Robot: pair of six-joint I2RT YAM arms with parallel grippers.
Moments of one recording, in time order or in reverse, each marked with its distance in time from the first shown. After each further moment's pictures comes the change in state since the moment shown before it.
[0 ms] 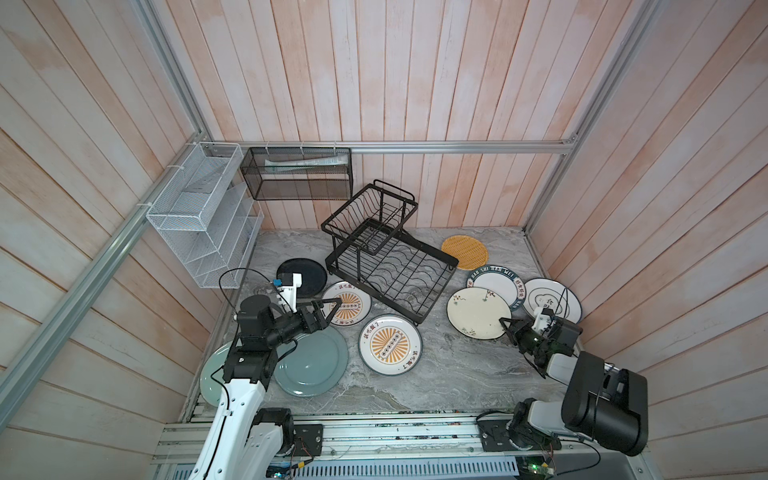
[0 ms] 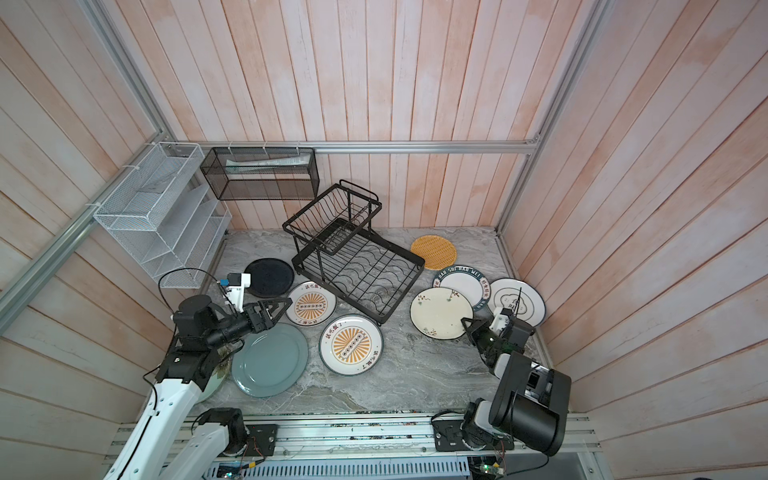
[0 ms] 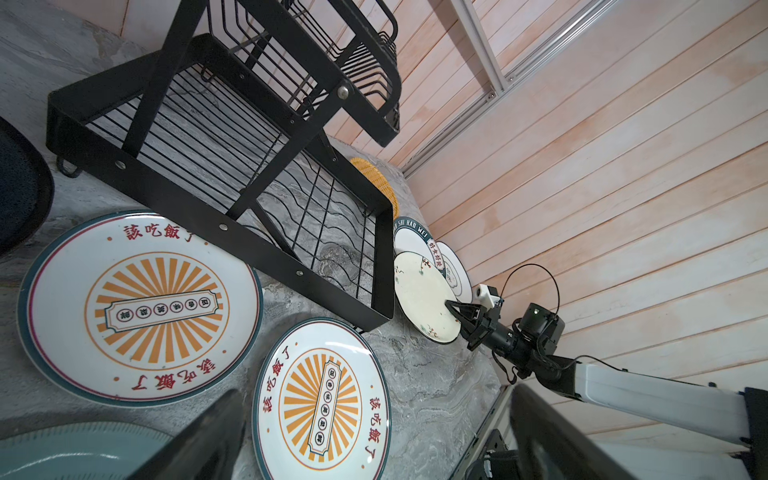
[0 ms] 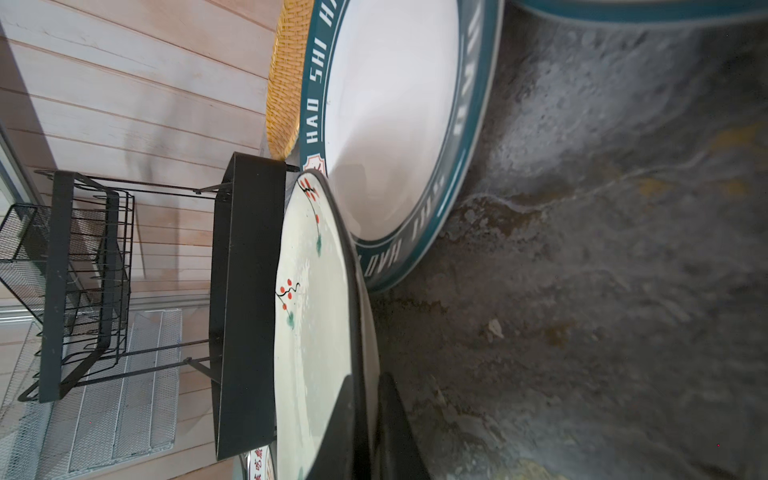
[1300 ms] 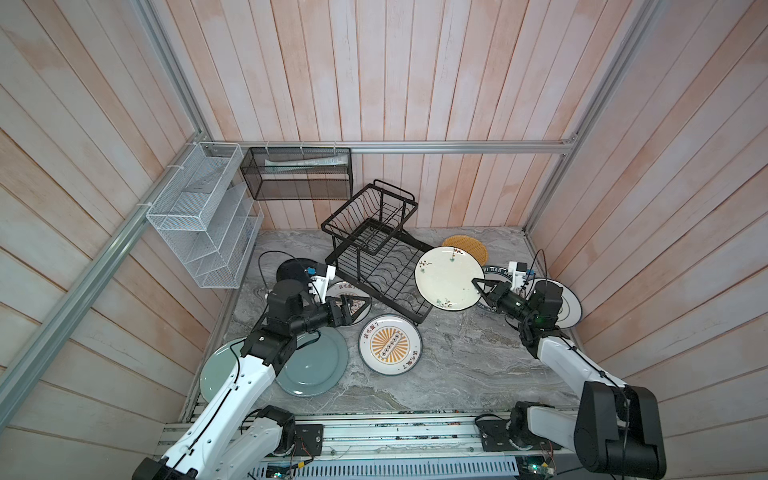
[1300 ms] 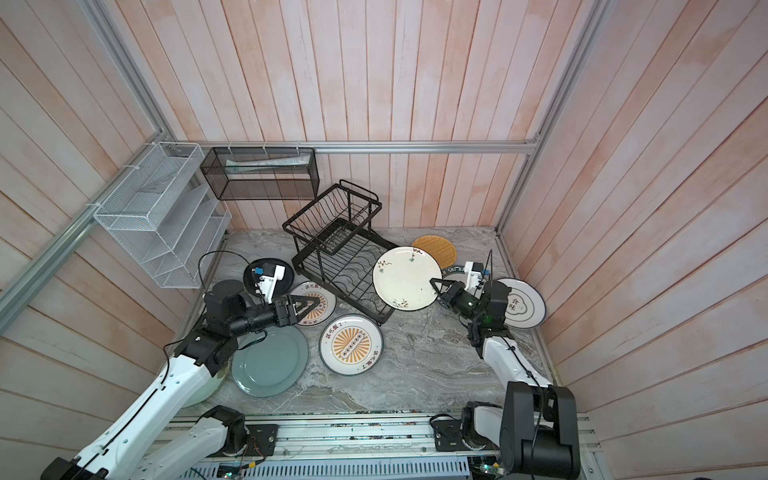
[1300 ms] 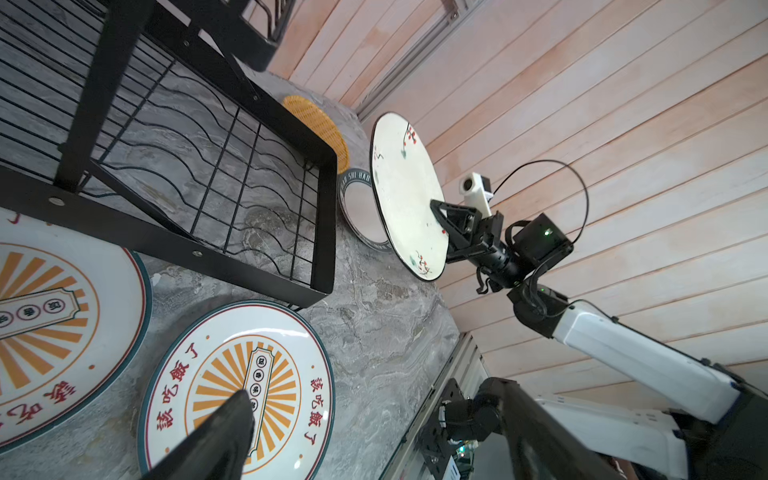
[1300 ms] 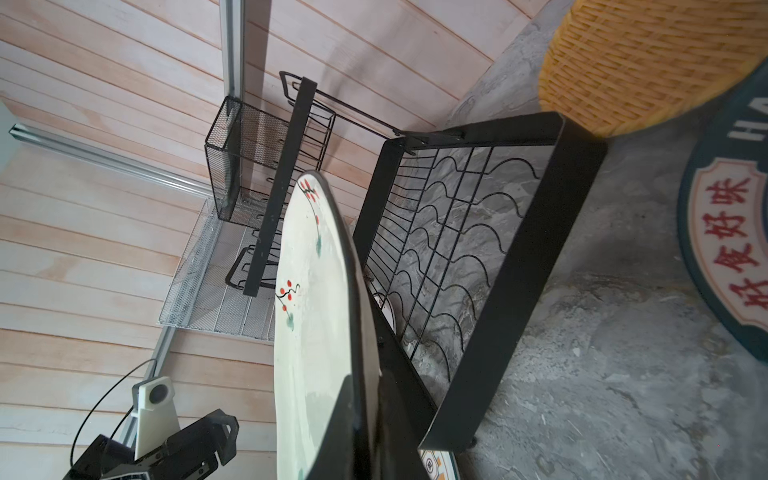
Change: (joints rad) left arm -0.339 0.212 0.165 0.011 -0.107 -0.049; right arm 0.417 -0.145 0.250 0.074 -0.014 0.249
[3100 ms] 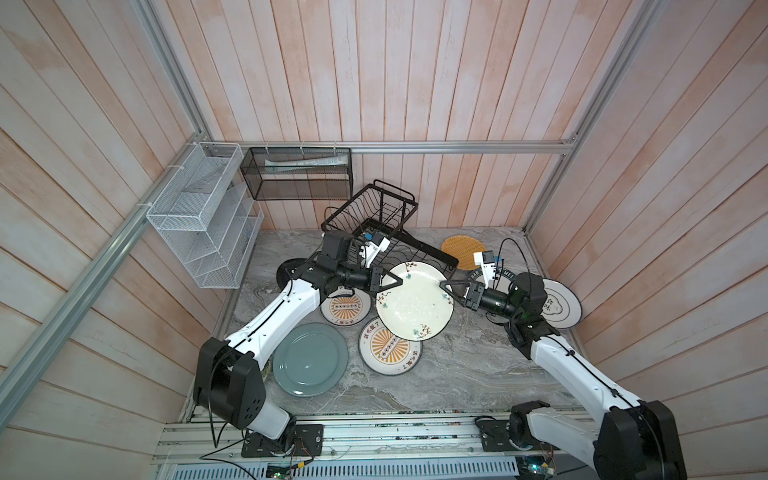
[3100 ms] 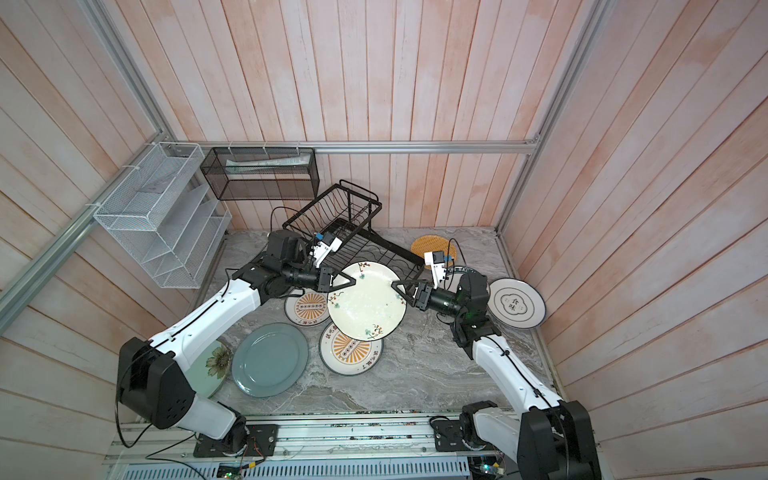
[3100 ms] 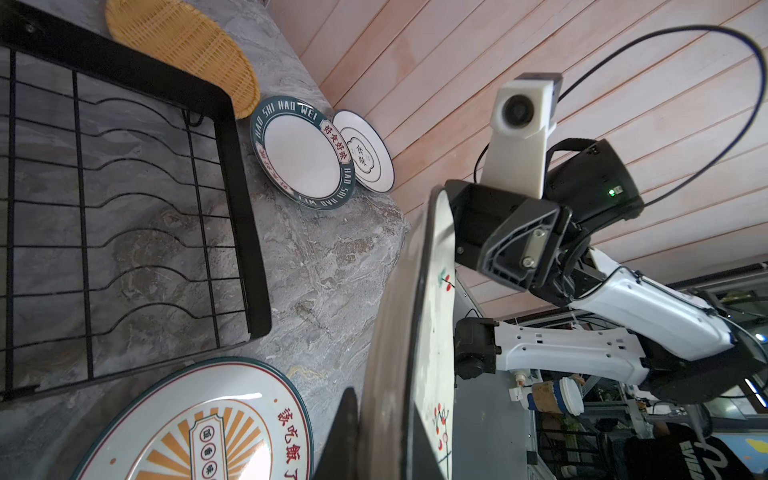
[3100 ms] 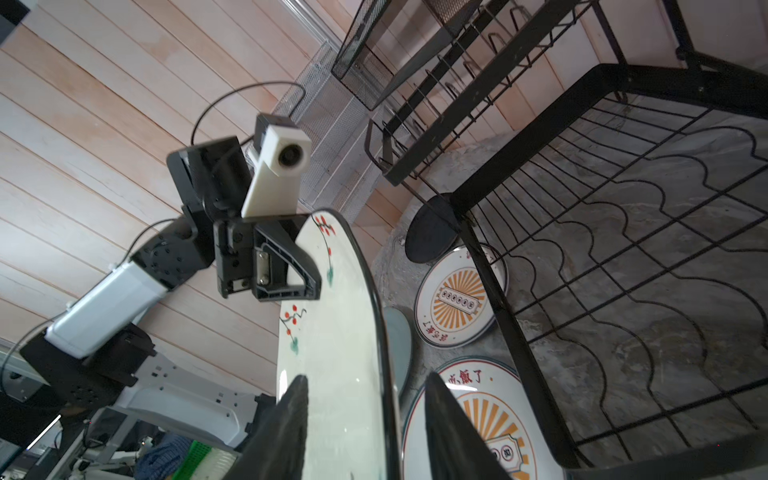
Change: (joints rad) left arm -0.089 0.543 0.505 -0.192 0.235 0.228; right arm 0.279 -0.091 0.122 -0.059 -0.080 -0.215
